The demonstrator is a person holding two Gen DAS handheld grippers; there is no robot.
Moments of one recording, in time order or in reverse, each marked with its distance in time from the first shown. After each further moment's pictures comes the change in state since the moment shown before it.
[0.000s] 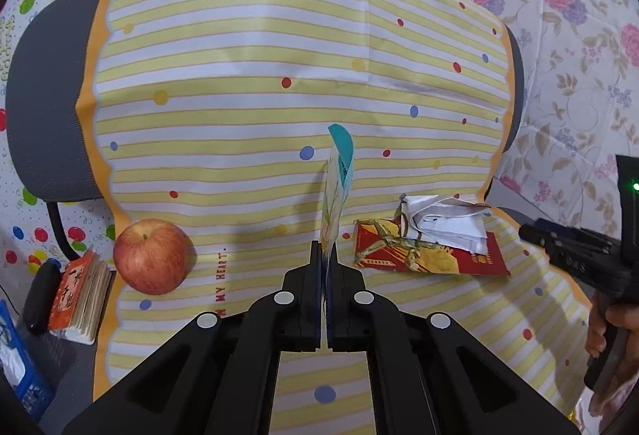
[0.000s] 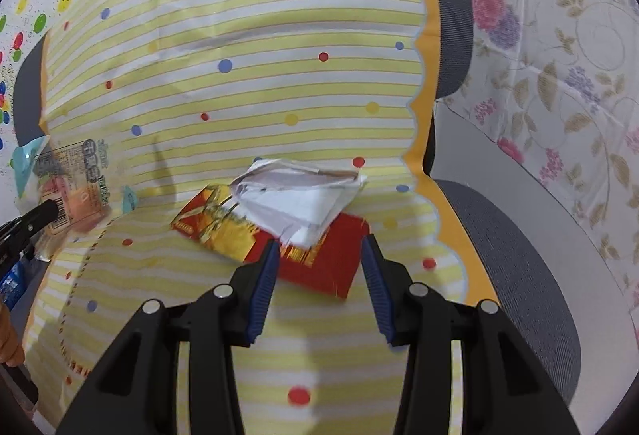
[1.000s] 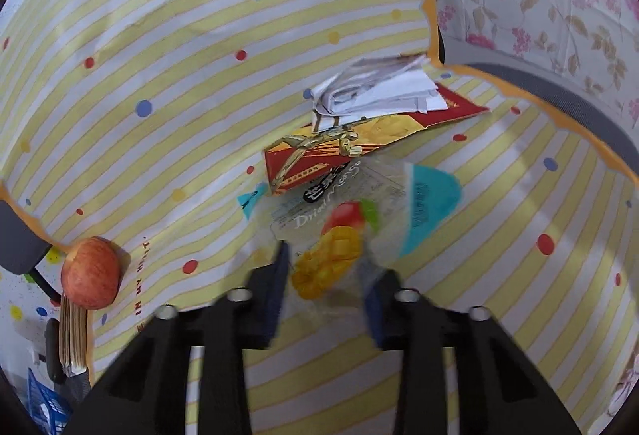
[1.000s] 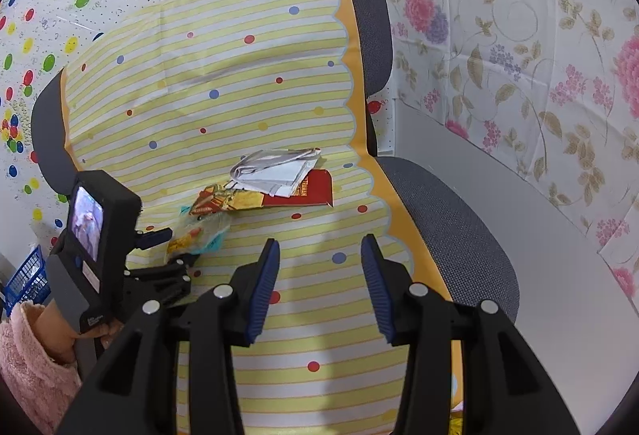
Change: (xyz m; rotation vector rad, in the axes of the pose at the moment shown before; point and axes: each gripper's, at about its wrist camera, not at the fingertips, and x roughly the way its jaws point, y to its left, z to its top) left arm 0.058 -0.110 -0.043 0.375 0.257 0.029; right arm -0.120 -0.039 -0.056 0.126 -0.022 0.002
